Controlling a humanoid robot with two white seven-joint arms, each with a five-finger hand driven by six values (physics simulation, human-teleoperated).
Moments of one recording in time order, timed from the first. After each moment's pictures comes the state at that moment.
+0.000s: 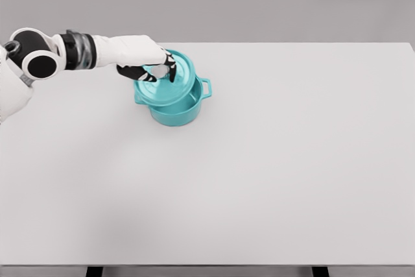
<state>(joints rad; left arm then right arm) -1.00 0.59 -0.90 -1.27 -0.34 -0.44 -0.61 0.05 0.00 0.50 -0.11 0.16 -0.04 0.31</state>
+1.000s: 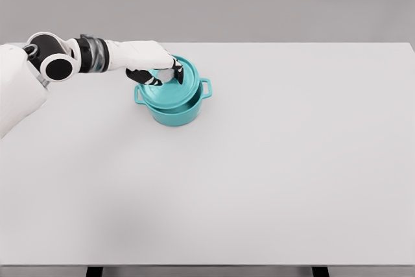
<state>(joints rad) -1.00 0.53 -0.90 -1.19 -0.40 -0.45 -0.61 0.05 0.00 0.50 -0.11 0.16 -0.04 0.31</state>
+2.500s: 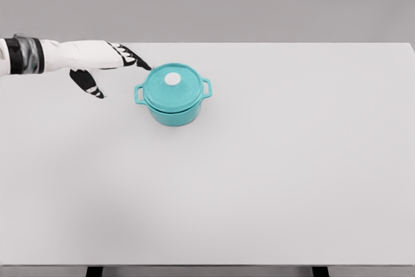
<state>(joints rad) -0.97 0.77 -0.89 -1.20 -0.22 -0.60 -0.61 0.05 0.00 0.50 -0.11 0.16 -0.04 0.31</state>
